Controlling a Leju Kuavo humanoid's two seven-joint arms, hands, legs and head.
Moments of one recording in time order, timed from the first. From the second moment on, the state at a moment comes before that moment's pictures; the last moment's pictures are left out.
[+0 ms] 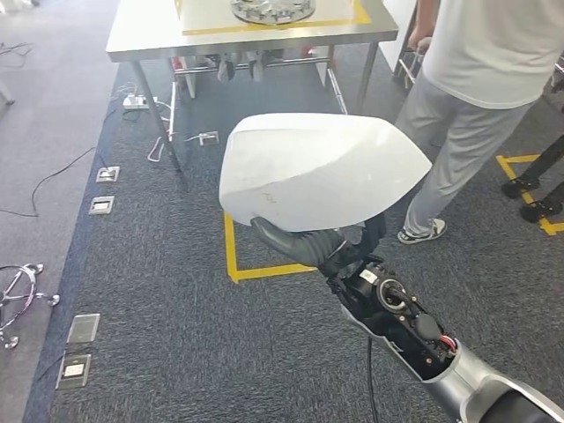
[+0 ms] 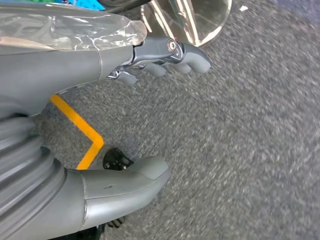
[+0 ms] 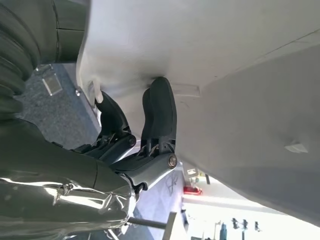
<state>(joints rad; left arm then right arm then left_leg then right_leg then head) -0.24 0.17 -0.42 -0.26 0.93 0.44 -0.25 -0.33 -0.21 0.60 -1.85 -0.33 -0.02 -0.13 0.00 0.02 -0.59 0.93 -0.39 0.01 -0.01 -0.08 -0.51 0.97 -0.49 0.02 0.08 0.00</state>
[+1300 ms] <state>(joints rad) -0.27 0.16 -0.42 -0.26 0.91 0.42 -0.20 -0.30 -0.21 0.58 -1.88 -0.33 -0.08 -0.09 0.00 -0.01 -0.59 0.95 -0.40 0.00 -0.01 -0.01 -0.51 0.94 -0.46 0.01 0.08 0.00</state>
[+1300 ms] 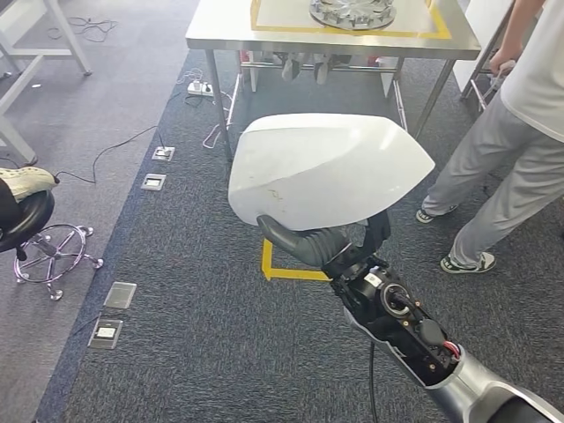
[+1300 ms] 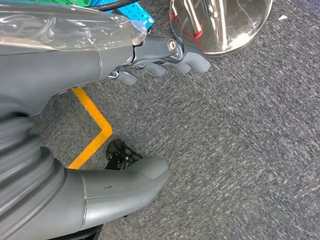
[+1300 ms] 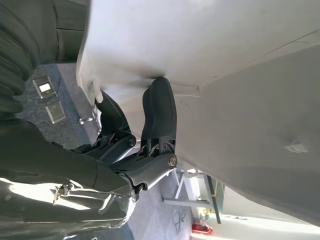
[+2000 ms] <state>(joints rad) -0.27 0.17 -0.43 -0.26 0.91 0.44 -0.21 -0.31 -0.22 0.58 -1.87 -0.36 -0.07 -0.09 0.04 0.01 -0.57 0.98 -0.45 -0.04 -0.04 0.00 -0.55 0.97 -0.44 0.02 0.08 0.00</state>
